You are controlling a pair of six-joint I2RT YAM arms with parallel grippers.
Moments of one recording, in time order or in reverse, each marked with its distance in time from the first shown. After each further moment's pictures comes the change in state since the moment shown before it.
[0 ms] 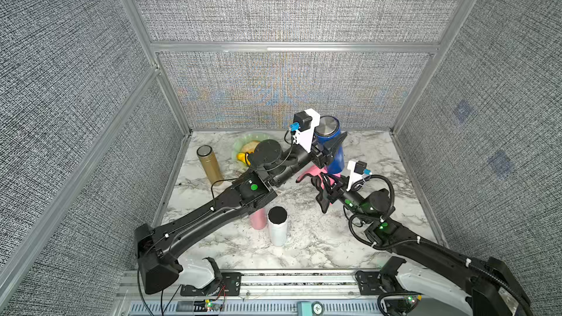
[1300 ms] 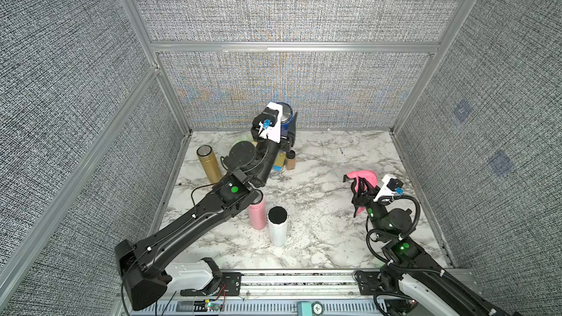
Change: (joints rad) left arm 0.173 -0.181 -0.179 0.019 -0.443 0.291; right arm -0.145 -0.322 -0.179 -0.263 0.453 -0.192
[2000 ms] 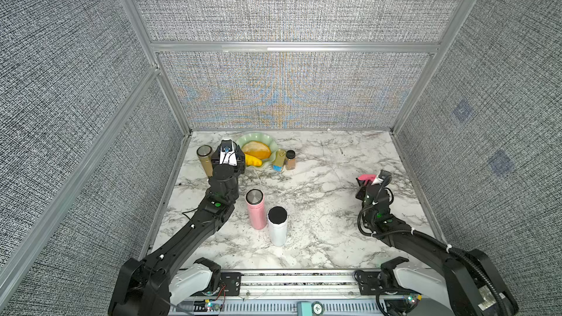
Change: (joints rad) left arm 0.421 -0.094 -0.584 0.145 -0.100 -0.133; right arm -0.192 0.478 0.069 -0.024 0.198 0.032
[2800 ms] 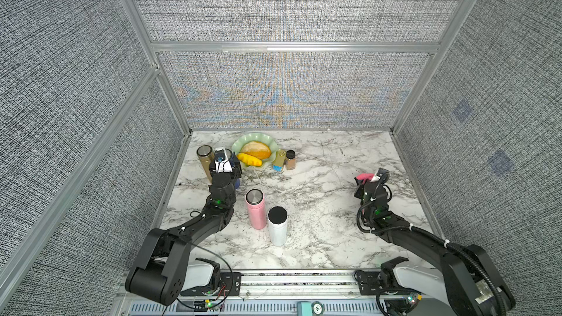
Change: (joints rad) left arm 0.100 0.212 -0.179 0.424 0.090 -0.103; right arm -0.001 0.039 0.042 -0.044 -0.021 0.009
